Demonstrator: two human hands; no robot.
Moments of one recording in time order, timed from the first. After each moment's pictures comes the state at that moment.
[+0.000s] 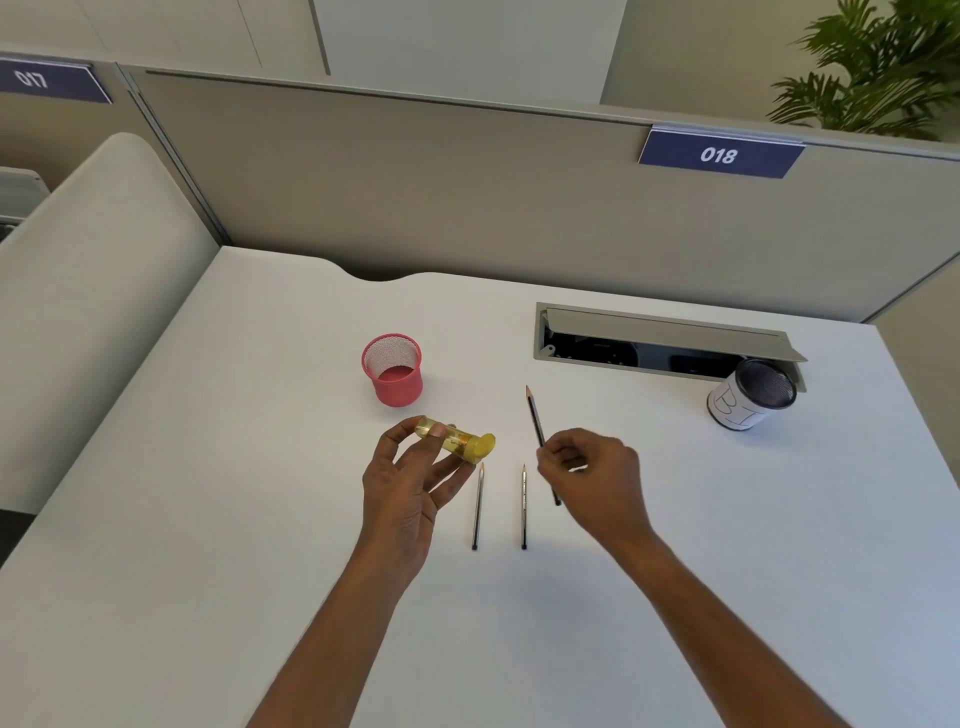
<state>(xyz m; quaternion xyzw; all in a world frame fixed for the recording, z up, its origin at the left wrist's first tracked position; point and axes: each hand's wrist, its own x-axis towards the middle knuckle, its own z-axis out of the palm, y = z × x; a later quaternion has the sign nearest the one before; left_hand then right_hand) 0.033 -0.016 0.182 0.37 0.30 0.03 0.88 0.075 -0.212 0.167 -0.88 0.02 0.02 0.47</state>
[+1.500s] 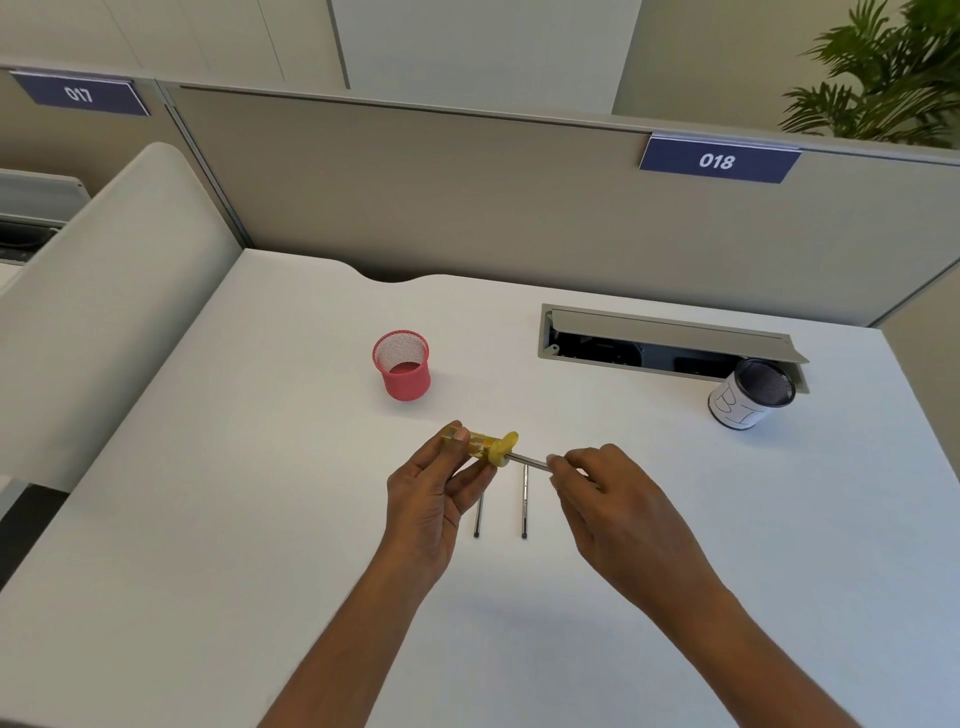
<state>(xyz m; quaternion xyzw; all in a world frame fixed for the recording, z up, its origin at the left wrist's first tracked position) 0.009 -0.044 0.193 0.33 0.32 0.01 0.89 0.017 -0.243 0.218 -0.92 -0.33 -0.17 0.11</state>
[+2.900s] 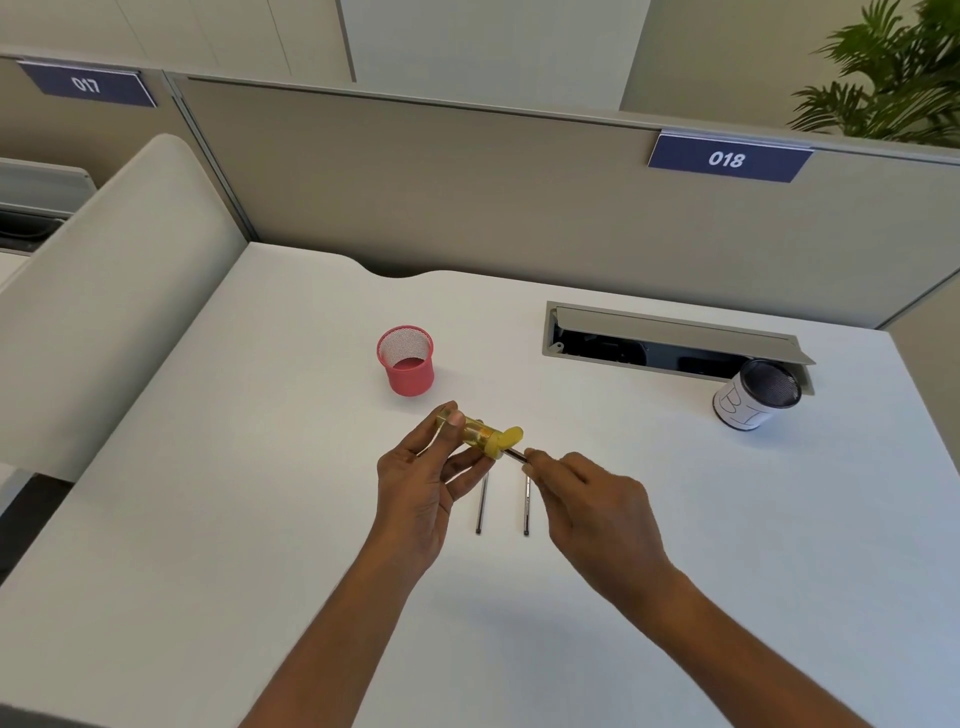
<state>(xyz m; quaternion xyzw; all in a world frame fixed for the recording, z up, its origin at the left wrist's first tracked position) 0.012 -0.035 0.205 0.39 0.29 0.03 0.87 0.018 -0.220 0.207 -0.92 -0.30 -0.14 0.20</state>
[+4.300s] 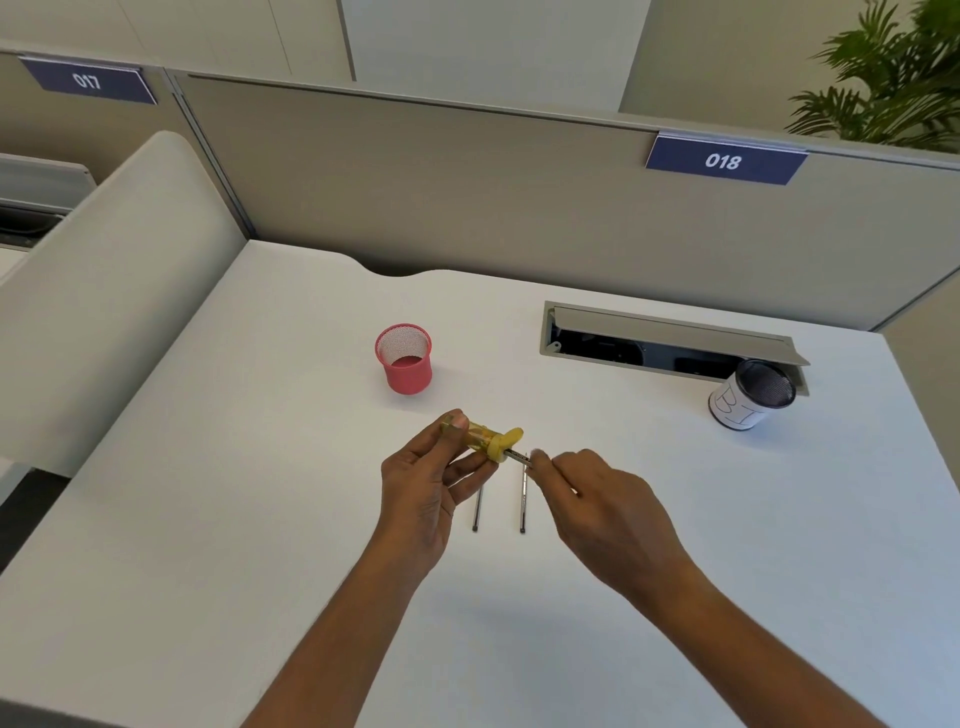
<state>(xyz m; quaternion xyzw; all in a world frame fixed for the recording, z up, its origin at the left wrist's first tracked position) 0.008 -0.041 0.198 0.38 0.30 0.02 0.87 0.022 -0.233 0.211 -0.91 -0.37 -0.19 0.04</state>
